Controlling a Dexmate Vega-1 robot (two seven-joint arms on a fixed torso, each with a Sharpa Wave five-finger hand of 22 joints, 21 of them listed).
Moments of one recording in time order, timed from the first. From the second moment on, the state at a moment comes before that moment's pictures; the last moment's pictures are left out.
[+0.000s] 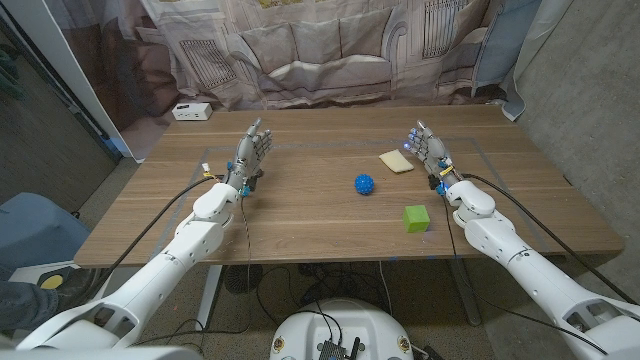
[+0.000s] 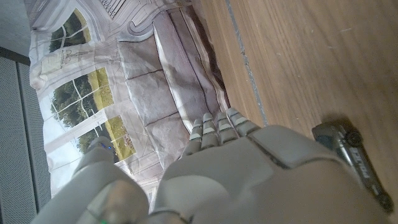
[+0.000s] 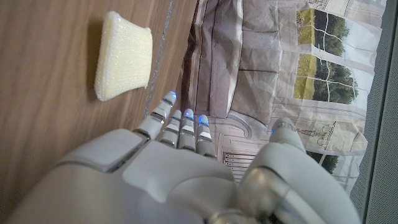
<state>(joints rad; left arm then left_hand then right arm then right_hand) 0.88 0.53 0.36 -1.36 -0.63 -0.30 -0.01 0.11 -0.12 0.39 0.00 0.20 0.10 0.11 0.19 0.17 0.13 0.09 0.21 0.19 0.07 0.08 0.19 0.17 0.05 0.04 0.19 0.17 -0.86 -0.52 -0.37 -1.31 0.66 0.30 0.04 0.34 0.03 0.18 -0.11 0.18 0.18 0.09 0.20 0.18 0.22 0.12 0.19 0.19 0.11 0.06 0.20 0.22 0.31 -0.02 0.19 0.17</state>
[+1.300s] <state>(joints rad) 0.94 0.59 0.34 -1.49 -0.57 -0.29 0.08 0.13 -0.10 0.40 -0.02 0.20 0.22 0.13 0.21 0.17 0.27 0.10 0.25 0.19 0.22 0.09 0.21 0.17 0.18 0.08 0.22 0.17 -0.89 -0.54 -0.35 -1.34 0.63 0.41 0.08 0.35 0.05 0.19 -0.12 0.18 0.22 0.08 0.20 0.18 0.26 0.12 0.20 0.19 0.18 0.05 0.22 0.22 0.38 -0.01 0.21 0.17</state>
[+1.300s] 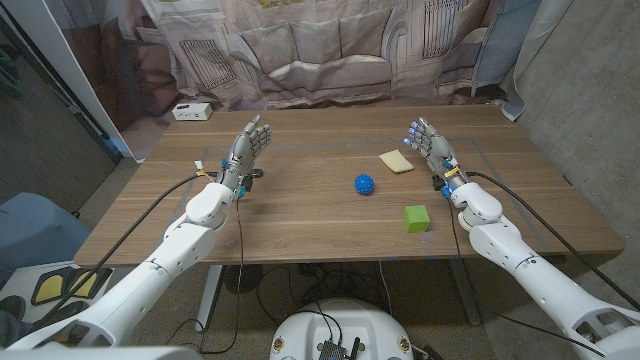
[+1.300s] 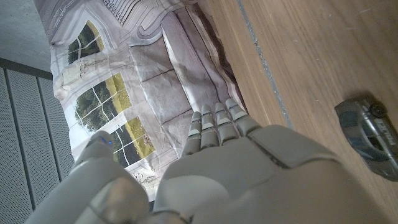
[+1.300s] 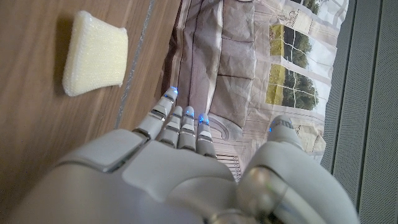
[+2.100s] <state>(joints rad) 0.89 0.55 0.36 -1.42 -0.55 -0.34 0.06 0.13 -0.10 0.39 -0.03 0.20 0.28 0.13 0.21 0.18 0.32 0.10 0.26 0.20 0.29 0.08 0.22 0.17 0.25 0.10 0.23 0.17 -0.91 -0.55 -0.33 -1.32 0.68 0.51 0.21 0.36 0.05 0.19 -0.12 0.18 0.25 0.08 0.21 0.19 0.26 0.12 0.20 0.19 0.17 0.06 0.22 0.22 0.39 -0.01 0.21 0.17</state>
